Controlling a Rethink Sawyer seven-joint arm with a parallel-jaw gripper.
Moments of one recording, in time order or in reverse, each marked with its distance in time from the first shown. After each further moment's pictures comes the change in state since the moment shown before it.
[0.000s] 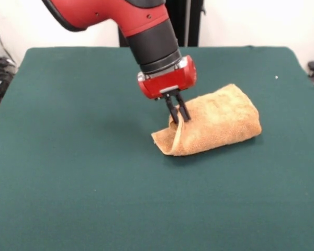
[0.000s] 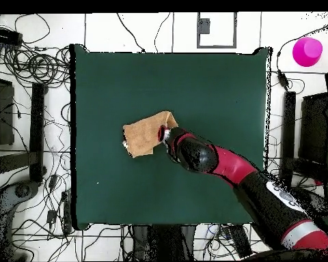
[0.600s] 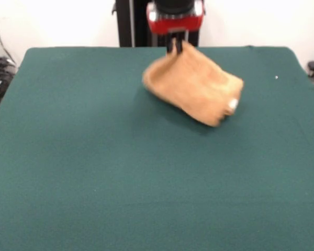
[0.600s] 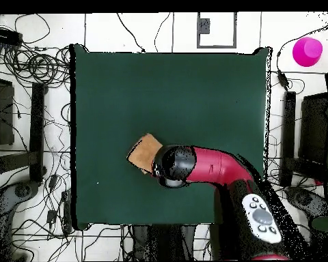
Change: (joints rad) arm 0.424 -0.291 -0.442 -0.031 0.043 0.696 0.024
